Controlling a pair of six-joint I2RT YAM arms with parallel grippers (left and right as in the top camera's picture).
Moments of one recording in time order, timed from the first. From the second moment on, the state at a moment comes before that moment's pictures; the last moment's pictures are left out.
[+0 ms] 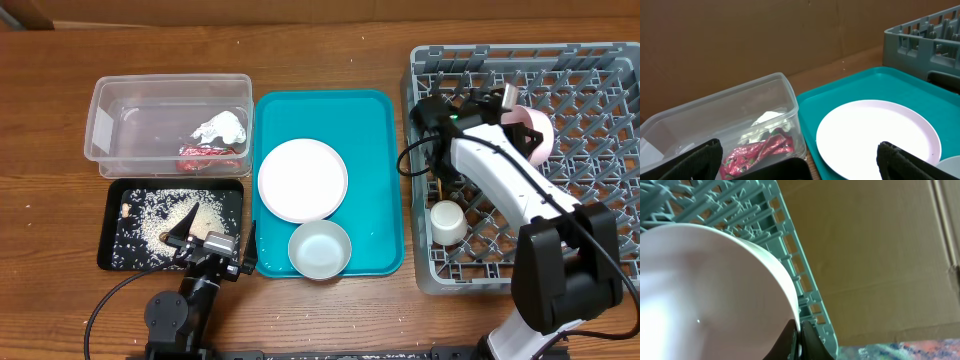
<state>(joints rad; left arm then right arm) -0.06 0.02 0.01 -0.06 0.18 0.24 0.30 1.83 1.32 -1.16 1.35 0.59</state>
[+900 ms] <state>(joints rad) -0.06 0.02 0.01 -0.06 0.18 0.24 0.32 1.84 1.32 -1.14 1.31 0.58</state>
